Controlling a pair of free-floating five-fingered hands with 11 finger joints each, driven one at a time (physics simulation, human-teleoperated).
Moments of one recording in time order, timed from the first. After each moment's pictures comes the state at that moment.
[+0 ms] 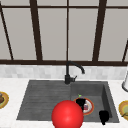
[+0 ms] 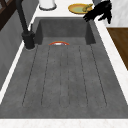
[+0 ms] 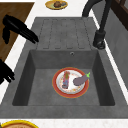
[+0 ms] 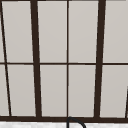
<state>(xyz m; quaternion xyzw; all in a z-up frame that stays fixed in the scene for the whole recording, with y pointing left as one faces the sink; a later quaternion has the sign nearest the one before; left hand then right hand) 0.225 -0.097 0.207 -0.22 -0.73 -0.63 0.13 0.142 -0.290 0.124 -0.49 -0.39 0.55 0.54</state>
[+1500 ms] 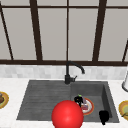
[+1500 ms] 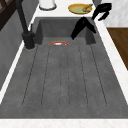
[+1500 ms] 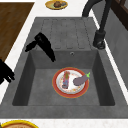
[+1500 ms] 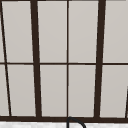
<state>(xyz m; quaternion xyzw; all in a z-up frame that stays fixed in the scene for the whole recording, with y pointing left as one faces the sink) 0.359 -0.090 0.119 -0.36 -0.67 -0.59 0.28 0.142 -0.290 0.124 -0.49 -0.39 0.55 0.54</state>
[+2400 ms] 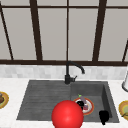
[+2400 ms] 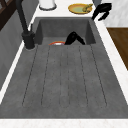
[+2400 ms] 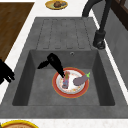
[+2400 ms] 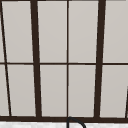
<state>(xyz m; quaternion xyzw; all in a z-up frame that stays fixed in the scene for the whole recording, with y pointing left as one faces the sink) 0.416 -0.117 -0.004 -0.36 -0.67 -0.59 0.29 0.142 -0.290 0.124 -0.49 -0.39 0.55 0.54</state>
